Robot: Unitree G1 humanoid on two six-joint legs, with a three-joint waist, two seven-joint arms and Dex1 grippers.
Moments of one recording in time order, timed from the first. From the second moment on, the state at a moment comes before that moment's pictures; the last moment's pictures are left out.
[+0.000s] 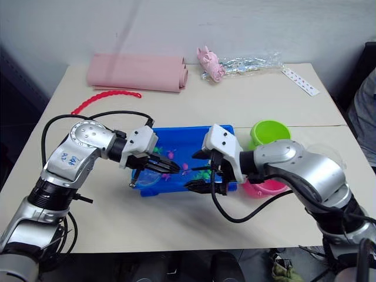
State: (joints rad) left arm -0.74 0.67 -0.26 -0.07 -0.29 0.41 -1.31; right arm -0.66 -0.77 0.23 -0.51 0.76 1.00 0.80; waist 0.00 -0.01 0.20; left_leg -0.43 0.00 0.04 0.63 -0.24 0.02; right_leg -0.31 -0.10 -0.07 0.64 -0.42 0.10
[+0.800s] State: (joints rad) left arm -0.71 0.63 -0.22 -0.10 -0.34 0.40 -1.30; right arm -0.60 -0.77 0.19 -0.52 0.73 0.95 0.82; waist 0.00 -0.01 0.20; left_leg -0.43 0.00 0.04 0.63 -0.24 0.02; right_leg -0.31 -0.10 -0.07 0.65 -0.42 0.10
